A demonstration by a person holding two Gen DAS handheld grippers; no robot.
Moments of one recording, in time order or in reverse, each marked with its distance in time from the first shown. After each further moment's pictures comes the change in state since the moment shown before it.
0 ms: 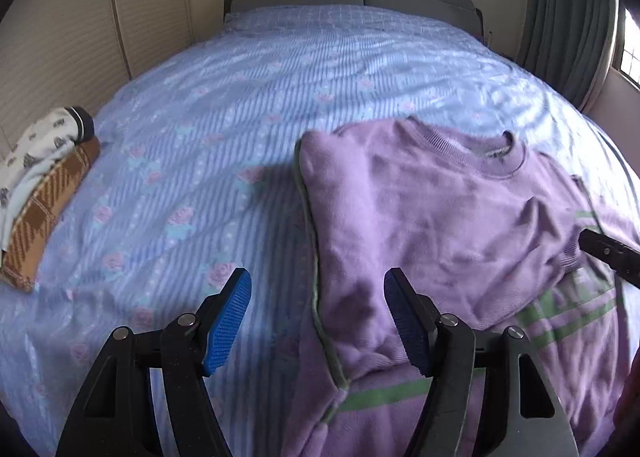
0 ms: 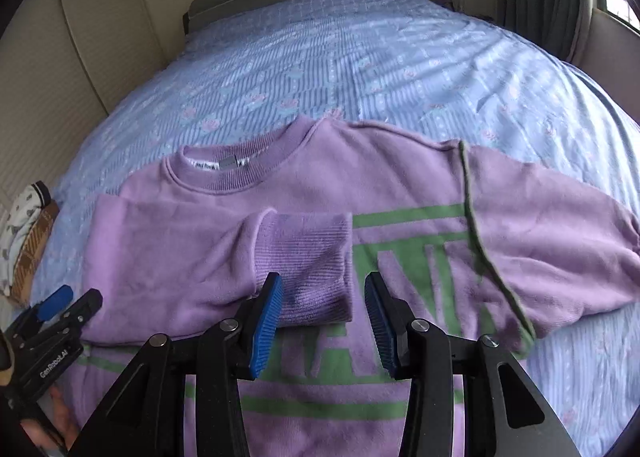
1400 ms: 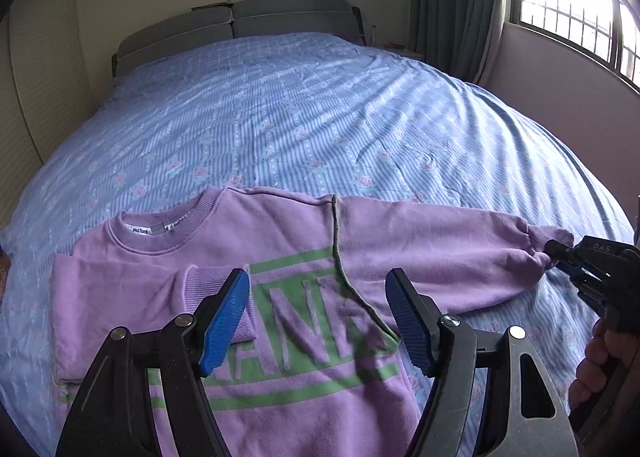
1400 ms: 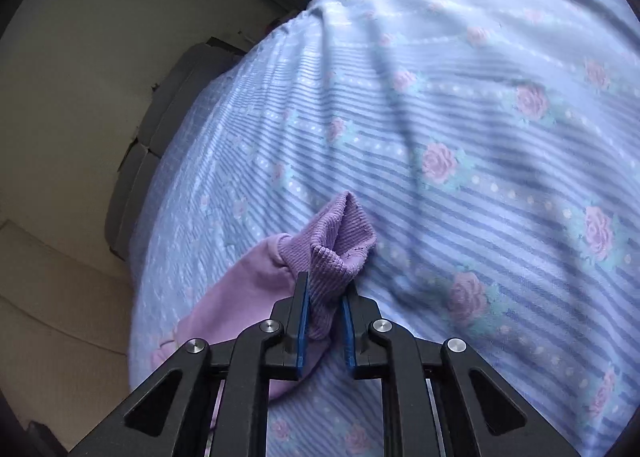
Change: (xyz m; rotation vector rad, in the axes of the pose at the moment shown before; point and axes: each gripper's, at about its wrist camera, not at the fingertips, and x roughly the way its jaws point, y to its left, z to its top) left arm -0.059 -0.283 0.024 0.238 -0.072 -0.213; right arm -0.054 -0.350 -0.045 0.838 -0.209 0.049
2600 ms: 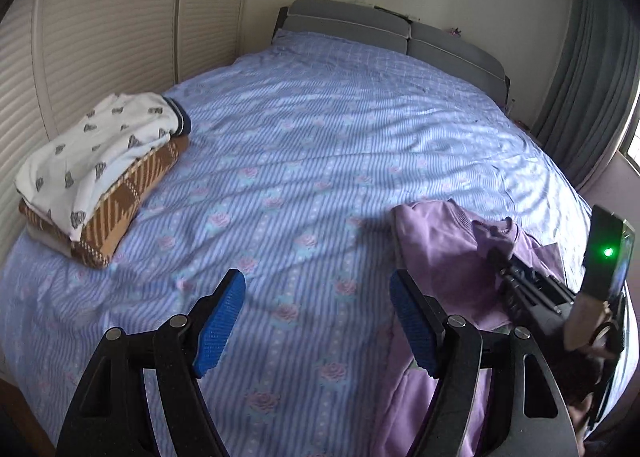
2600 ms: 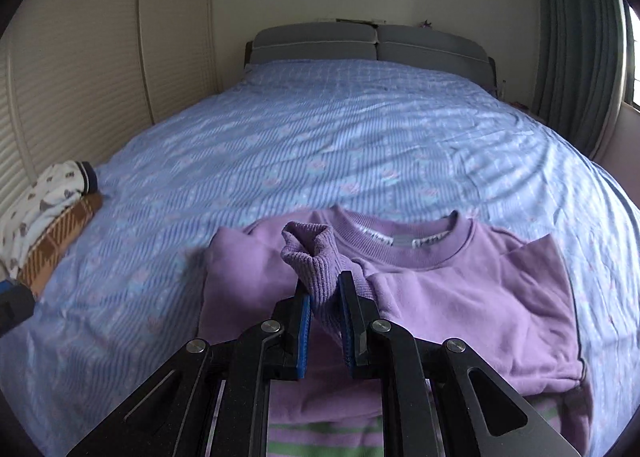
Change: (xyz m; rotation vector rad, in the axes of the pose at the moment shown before) left arm -0.118 0.370 -0.110 -0.449 -0.030 0.194; right arm 0.046 0.366 -0.361 -1.058 0.036 0.072
